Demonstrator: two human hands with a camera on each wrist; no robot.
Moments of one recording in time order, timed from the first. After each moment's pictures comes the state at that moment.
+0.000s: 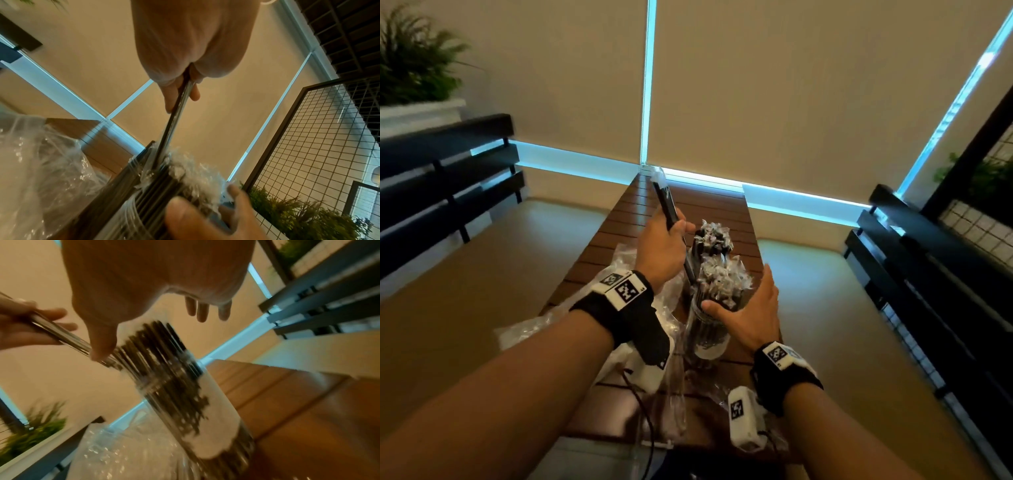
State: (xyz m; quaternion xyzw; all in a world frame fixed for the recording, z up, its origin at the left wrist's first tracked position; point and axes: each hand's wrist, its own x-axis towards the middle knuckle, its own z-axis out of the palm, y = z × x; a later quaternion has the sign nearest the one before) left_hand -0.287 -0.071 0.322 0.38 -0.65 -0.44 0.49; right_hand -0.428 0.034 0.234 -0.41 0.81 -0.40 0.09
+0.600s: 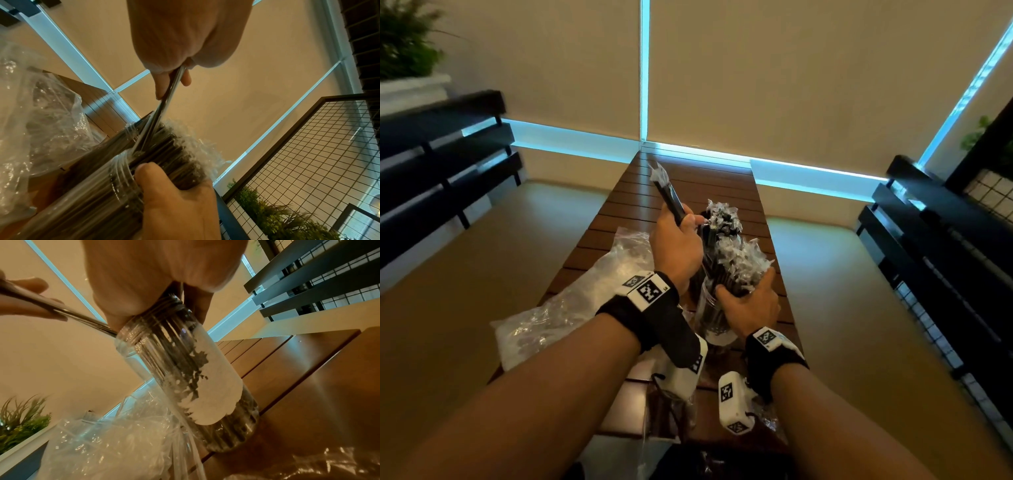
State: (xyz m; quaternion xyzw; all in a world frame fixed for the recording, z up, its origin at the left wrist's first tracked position) left_hand -0.326 -0.085 0.282 0.42 -0.57 -0.48 0.52; right_hand -0.425 0.003 0.204 -0.33 0.82 -0.47 0.07
